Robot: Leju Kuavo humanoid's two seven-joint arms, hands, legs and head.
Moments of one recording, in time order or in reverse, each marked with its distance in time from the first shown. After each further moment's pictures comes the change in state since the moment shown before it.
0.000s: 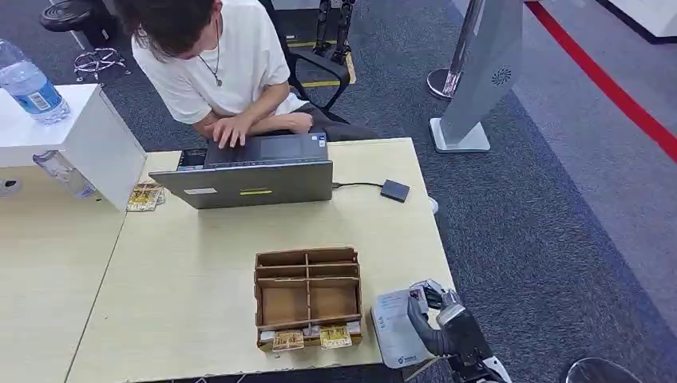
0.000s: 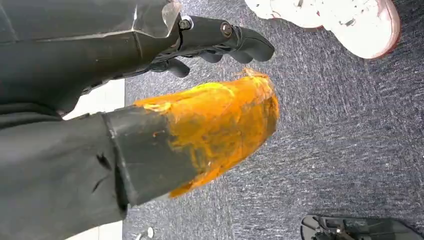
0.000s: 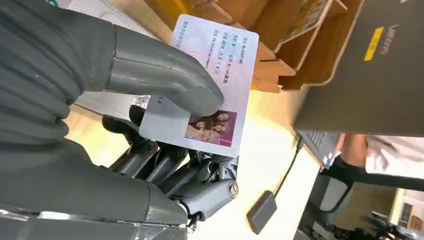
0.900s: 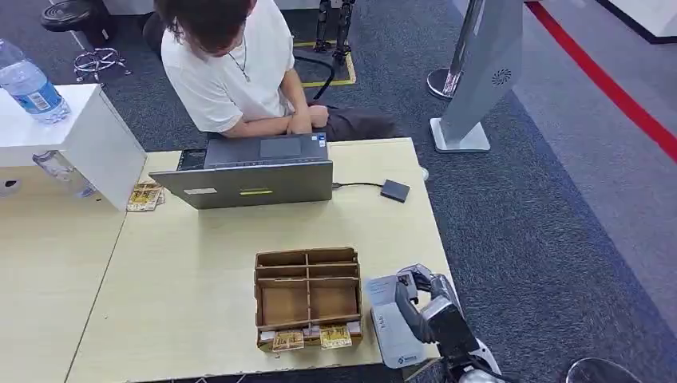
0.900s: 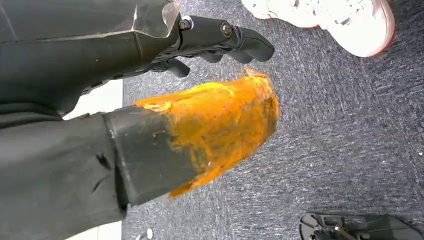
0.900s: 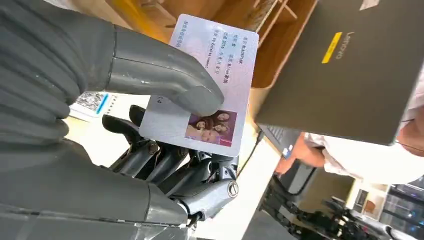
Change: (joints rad) left arm 0.000 0.000 -0.025 0.000 0.018 -0.004 -0.002; right arm -0.046 0.003 0.085 -0.050 0.049 -0.090 0.003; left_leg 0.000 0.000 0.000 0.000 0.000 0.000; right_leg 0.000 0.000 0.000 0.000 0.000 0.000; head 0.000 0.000
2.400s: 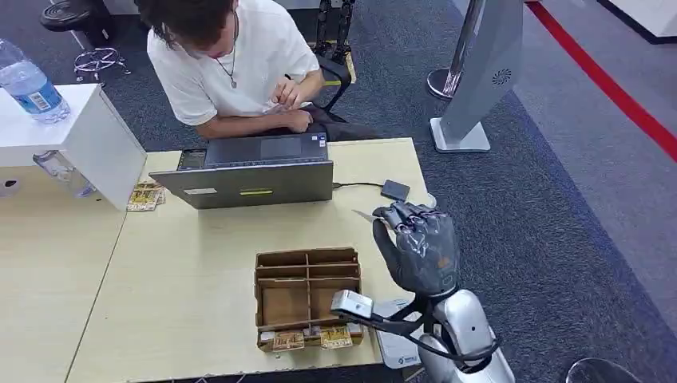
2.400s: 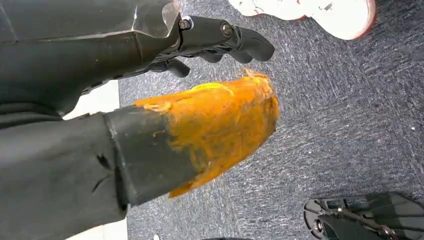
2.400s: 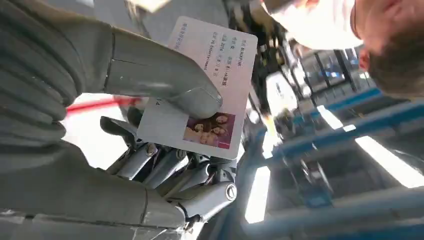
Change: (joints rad) left arm -0.001 -0.022 -0.103 0.000 0.023 -0.015 0.022; right arm -0.195 0.057 0.129 -0.144 0.990 -0.433 0.156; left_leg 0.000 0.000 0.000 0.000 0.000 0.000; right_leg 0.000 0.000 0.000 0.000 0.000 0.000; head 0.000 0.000
